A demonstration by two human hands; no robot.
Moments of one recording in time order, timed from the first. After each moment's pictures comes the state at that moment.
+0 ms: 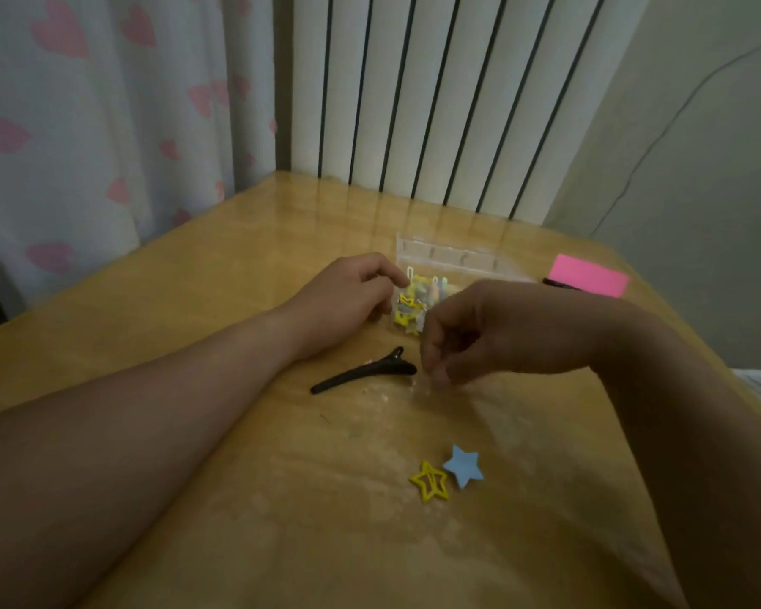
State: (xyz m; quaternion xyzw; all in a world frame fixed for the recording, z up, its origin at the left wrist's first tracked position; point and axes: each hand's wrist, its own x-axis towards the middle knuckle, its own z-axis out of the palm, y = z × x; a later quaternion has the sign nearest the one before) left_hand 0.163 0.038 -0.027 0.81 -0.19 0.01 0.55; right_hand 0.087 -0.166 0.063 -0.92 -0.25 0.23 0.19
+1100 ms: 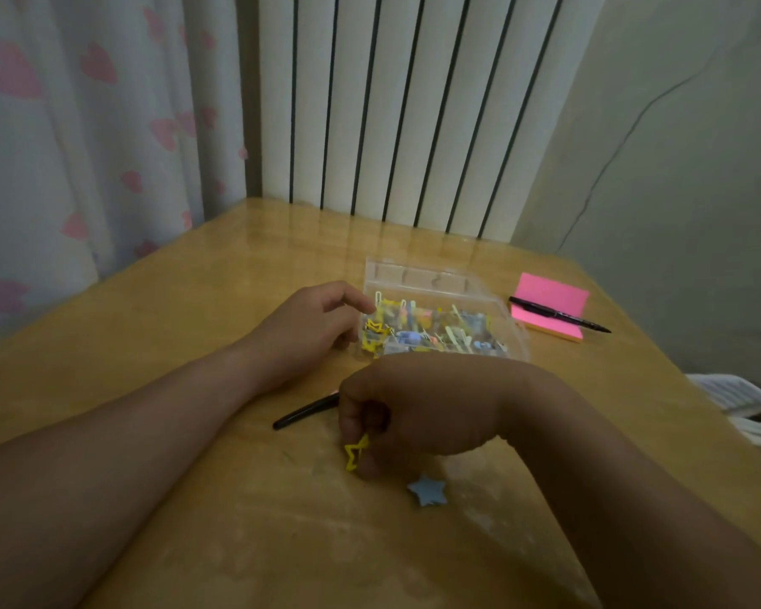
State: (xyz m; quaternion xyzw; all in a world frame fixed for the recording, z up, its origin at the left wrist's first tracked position) left_hand 0.164 0.040 -0.028 0.82 -0.20 0.01 0.54; right_hand 0.075 -0.133 0.038 -0.92 -0.28 0.25 0.12
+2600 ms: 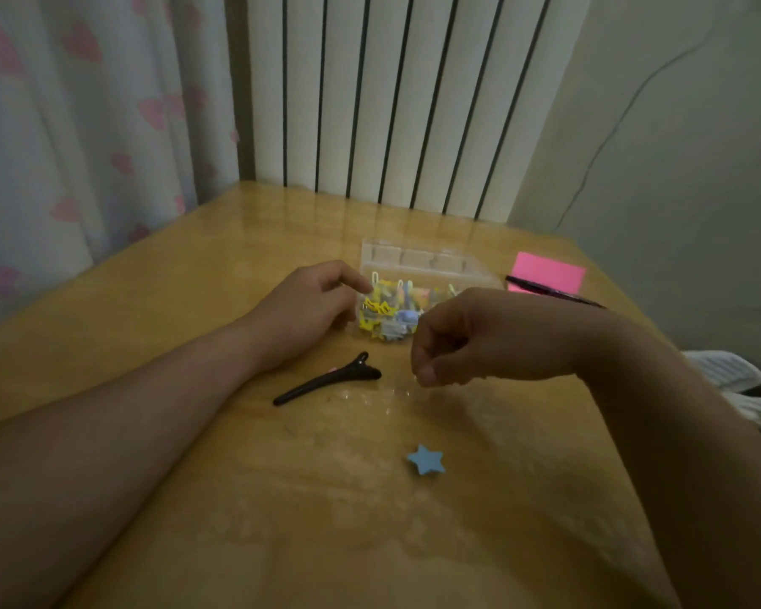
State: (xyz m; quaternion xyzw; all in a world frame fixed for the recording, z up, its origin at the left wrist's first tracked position) left_hand 0.157 0.038 -0.025 0.83 -0.18 0.01 0.53; right_hand 0.077 -0.192 0.061 -0.94 -0.20 0.20 0.19
